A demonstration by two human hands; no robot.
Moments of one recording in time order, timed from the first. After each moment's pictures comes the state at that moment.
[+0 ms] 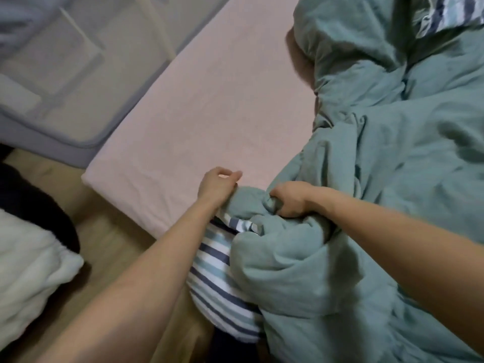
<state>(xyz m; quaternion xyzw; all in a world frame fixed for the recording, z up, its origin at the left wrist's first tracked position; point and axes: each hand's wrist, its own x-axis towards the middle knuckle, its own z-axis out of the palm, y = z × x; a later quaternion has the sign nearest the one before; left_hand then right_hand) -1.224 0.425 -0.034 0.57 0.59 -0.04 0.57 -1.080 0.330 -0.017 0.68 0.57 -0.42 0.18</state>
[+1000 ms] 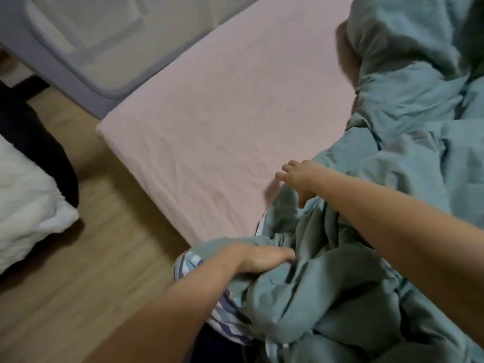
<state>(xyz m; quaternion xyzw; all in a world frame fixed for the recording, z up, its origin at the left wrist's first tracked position) -1.256 0.287 -0.053 0.49 0.33 -0.37 0.72 -1.070 0.353 -0.096 0.53 0.73 -0.22 0.39</state>
